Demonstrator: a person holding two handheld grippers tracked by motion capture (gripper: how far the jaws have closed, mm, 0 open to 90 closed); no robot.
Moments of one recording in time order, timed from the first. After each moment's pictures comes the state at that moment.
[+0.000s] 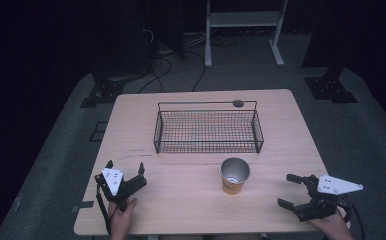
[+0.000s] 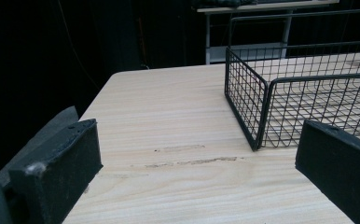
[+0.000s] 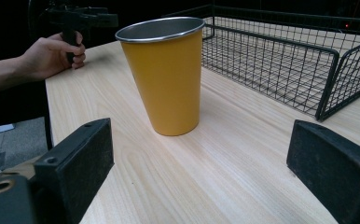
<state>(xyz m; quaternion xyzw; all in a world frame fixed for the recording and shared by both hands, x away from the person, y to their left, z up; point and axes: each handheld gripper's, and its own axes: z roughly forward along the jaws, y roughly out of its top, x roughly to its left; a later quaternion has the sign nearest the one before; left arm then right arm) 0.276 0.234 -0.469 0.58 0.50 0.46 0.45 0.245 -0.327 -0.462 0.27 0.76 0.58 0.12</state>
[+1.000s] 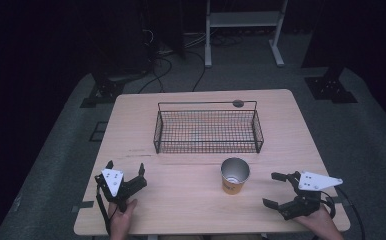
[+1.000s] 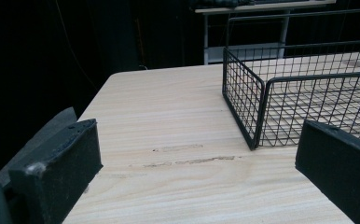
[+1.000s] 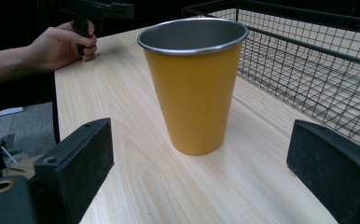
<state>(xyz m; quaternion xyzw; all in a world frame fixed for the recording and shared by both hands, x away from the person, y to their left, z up) 0.274 0.233 -0.469 0.58 0.50 0.46 0.45 0.254 -0.286 -0.451 0.24 0.78 0.56 0.11</state>
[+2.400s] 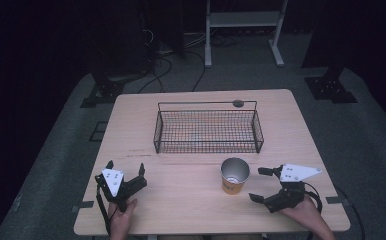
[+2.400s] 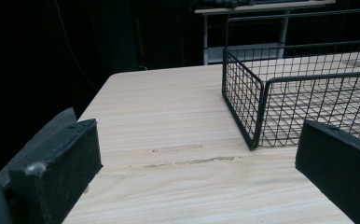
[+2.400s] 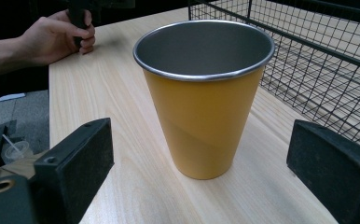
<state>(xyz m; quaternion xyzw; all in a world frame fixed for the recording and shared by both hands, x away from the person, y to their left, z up) 0.274 0.233 -0.469 0.58 0.50 0.46 0.45 0.274 -0.251 -0.444 0.22 0.81 0.54 0.10</state>
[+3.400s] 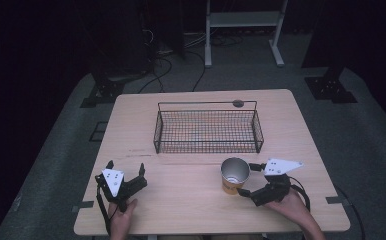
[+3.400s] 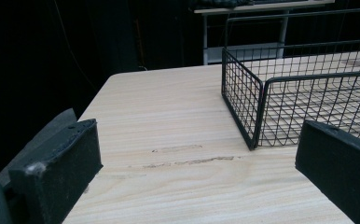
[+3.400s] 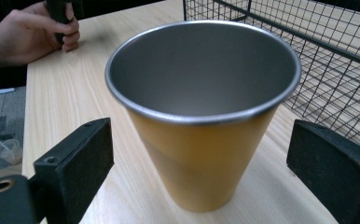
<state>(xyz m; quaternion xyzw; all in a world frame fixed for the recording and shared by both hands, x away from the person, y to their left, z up) 0.274 0.233 -0.470 0.58 0.50 0.46 0.45 0.293 -0.220 -0.445 0.24 0.82 0.52 0.10</state>
